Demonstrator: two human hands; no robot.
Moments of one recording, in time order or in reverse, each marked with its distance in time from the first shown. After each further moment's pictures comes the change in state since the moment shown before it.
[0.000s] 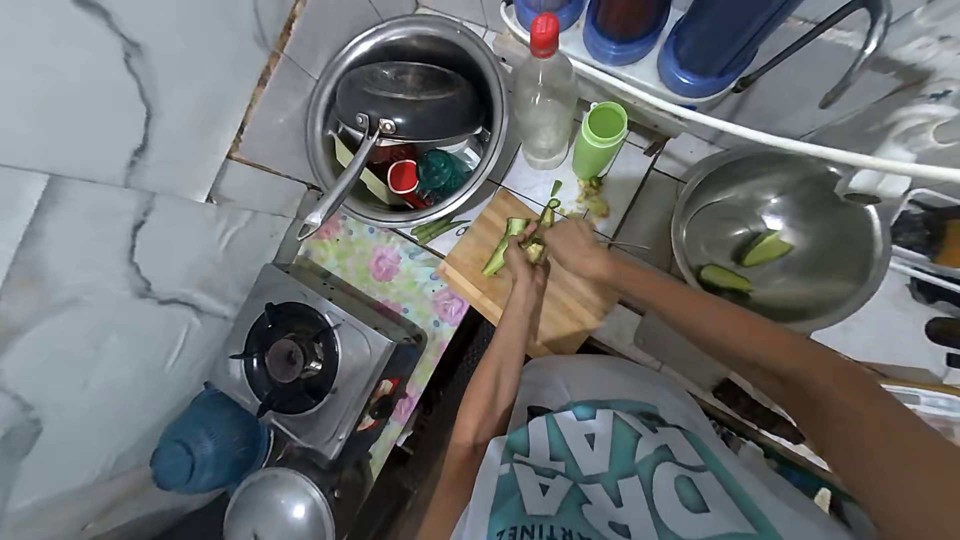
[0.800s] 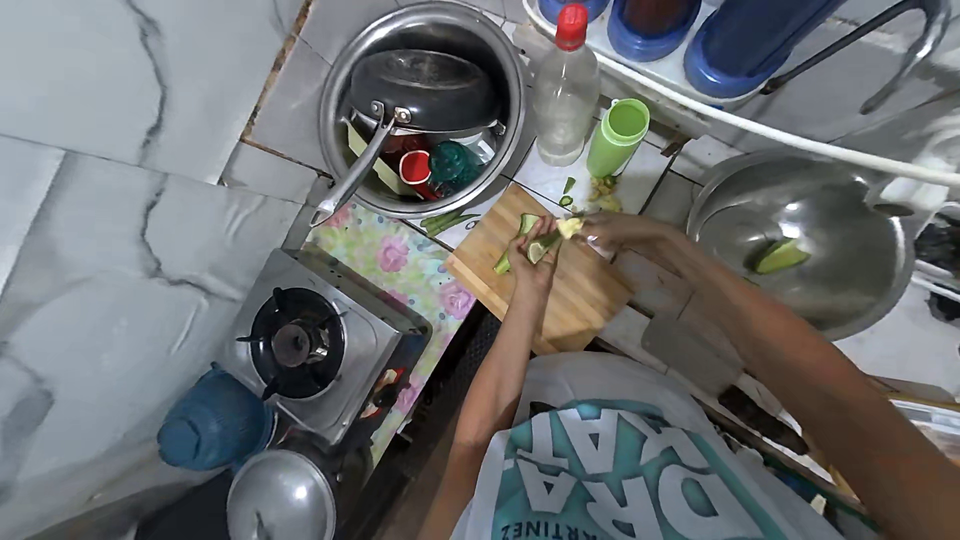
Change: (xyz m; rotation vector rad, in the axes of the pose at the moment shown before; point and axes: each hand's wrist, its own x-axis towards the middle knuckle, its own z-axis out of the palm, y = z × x) left_hand -0.001 0.005 -0.014 -0.423 -0.172 -0.112; right_hand 0.011 0.087 -0.010 0.772 -0.331 -0.043
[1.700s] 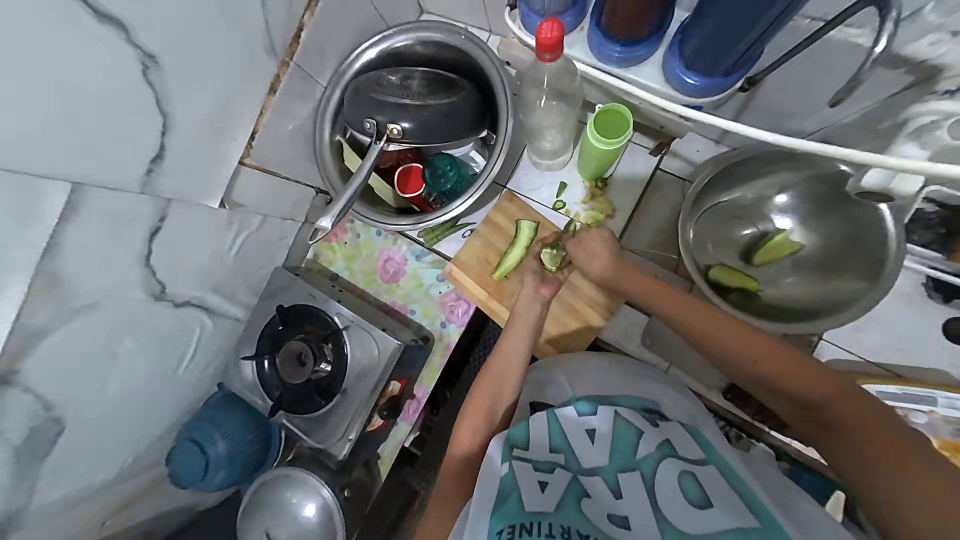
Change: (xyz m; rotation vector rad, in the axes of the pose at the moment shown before) left_hand -0.011 -0.008 0.012 0.307 0.066 -0.249; right_hand -0.009 -0.033 0.075 -0.904 0.388 0.135
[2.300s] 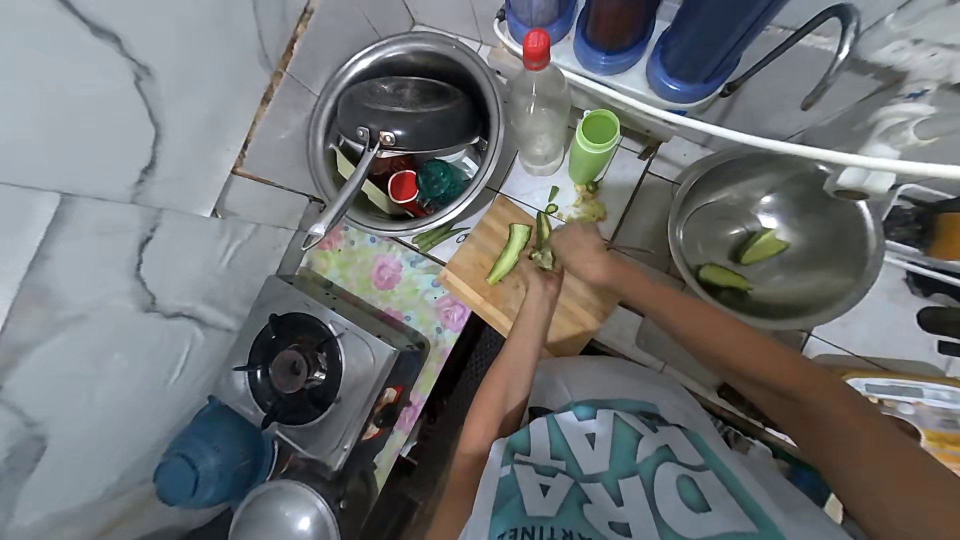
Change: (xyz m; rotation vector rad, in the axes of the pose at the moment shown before) left_hand 0.001 -0.016 0.020 -0.184 0.218 0.215; right_hand 0.001 -0.013 -0.020 0.104 -0.025 0.041
